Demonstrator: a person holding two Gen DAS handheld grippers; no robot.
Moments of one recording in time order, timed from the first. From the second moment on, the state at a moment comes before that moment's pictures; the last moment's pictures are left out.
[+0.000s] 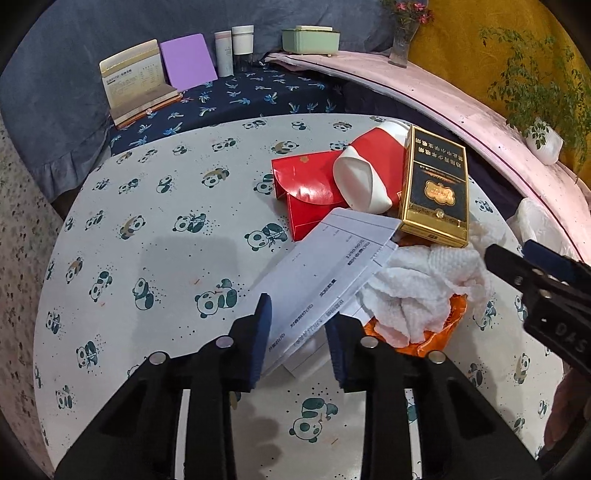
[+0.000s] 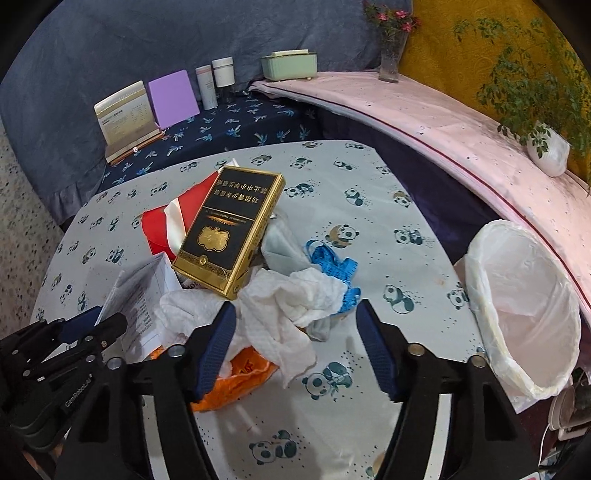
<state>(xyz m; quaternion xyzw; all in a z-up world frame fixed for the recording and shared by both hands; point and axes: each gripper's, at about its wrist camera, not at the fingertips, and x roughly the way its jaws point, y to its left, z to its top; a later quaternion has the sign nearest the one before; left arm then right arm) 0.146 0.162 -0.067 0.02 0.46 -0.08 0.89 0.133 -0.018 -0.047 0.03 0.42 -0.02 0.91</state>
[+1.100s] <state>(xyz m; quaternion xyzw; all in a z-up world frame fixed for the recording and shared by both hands) 0.121 0.124 0.030 0.00 0.37 -0.11 0.92 0.096 -0.088 0.024 0.08 0.34 -0.05 0.94</state>
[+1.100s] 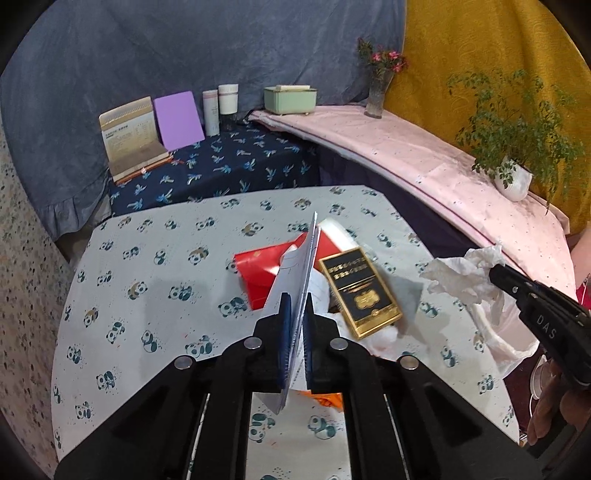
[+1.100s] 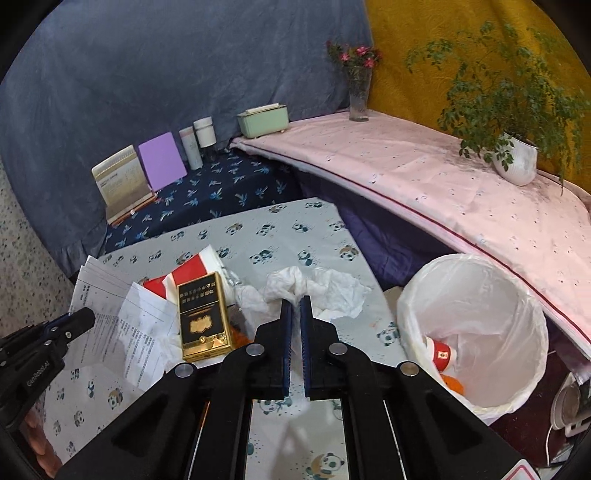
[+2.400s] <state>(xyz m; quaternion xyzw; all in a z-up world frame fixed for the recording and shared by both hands) 0.122 -0.143 0.032 0.07 0.38 -0.30 0.87 0.025 -0.283 -0.022 0.17 0.34 -0.21 0.90</state>
